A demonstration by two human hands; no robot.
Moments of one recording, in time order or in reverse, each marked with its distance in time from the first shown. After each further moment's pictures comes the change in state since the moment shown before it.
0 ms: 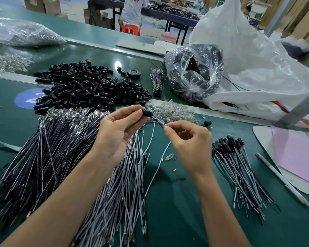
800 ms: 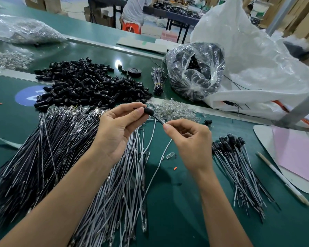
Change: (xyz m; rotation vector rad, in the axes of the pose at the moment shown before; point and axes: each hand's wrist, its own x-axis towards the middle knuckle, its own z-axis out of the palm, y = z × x) left_hand 0.000 0.000 0.000 0.013 -0.072 0.046; right_hand -0.001 -0.002 -0.002 0.124 -0.058 0.058
